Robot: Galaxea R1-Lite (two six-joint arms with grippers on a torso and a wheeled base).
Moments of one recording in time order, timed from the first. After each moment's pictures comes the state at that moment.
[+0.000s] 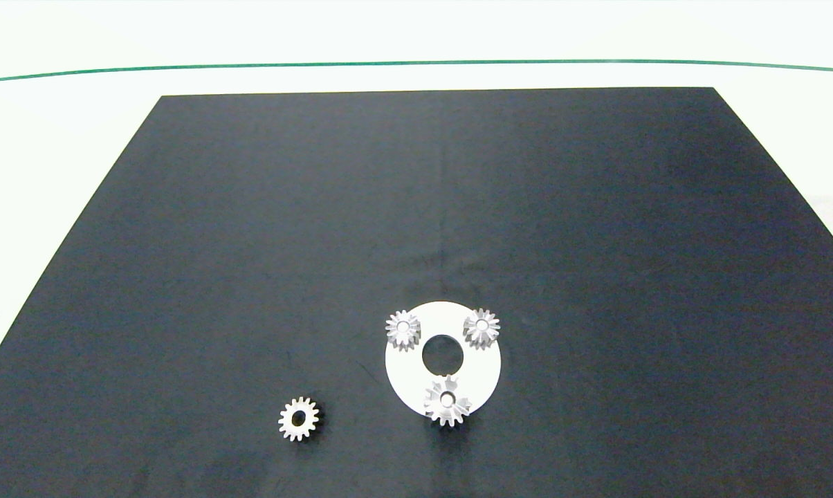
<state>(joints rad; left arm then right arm) 0.00 0.00 0.00 0.00 0.00 0.01 0.00 0.00 0.00 0.00 0.00 0.00</state>
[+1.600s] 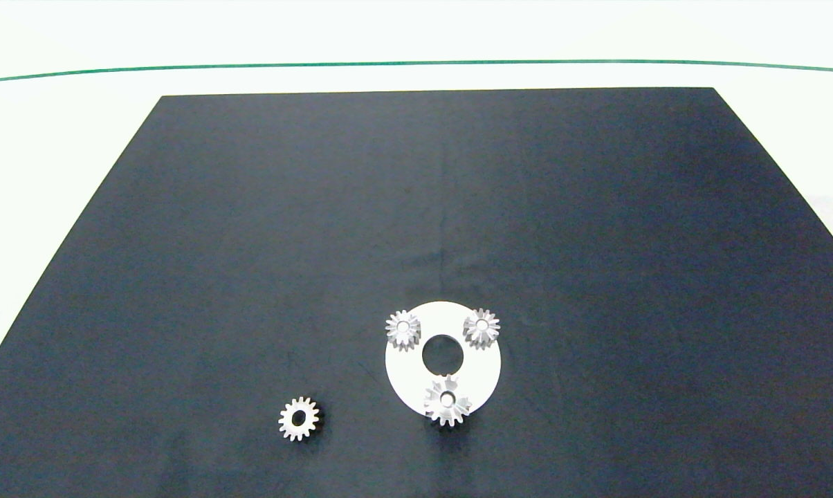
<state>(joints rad) 0.00 0.07 -0.35 0.26 0.01 -0.01 0.00 0.08 -0.23 0.06 0.00 -0.15</state>
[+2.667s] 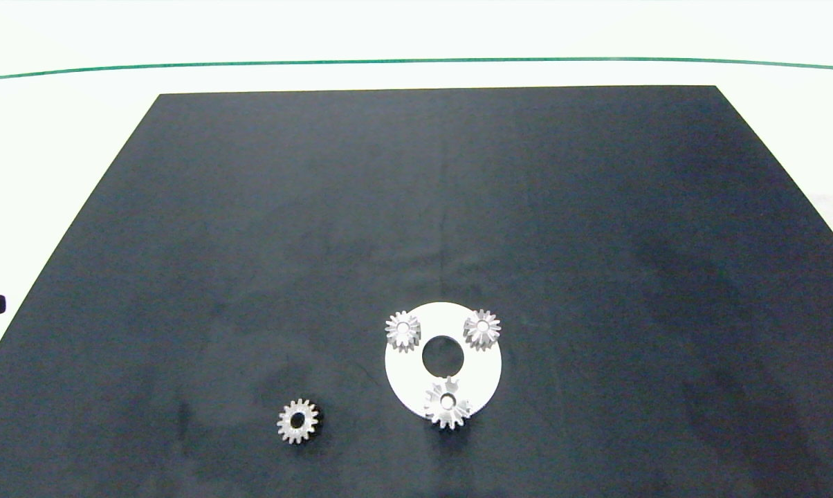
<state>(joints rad) 0.13 1.03 -1.27 0.83 0.02 -0.03 0.05 0.97 -1.02 0.41 0.00 -0.19</state>
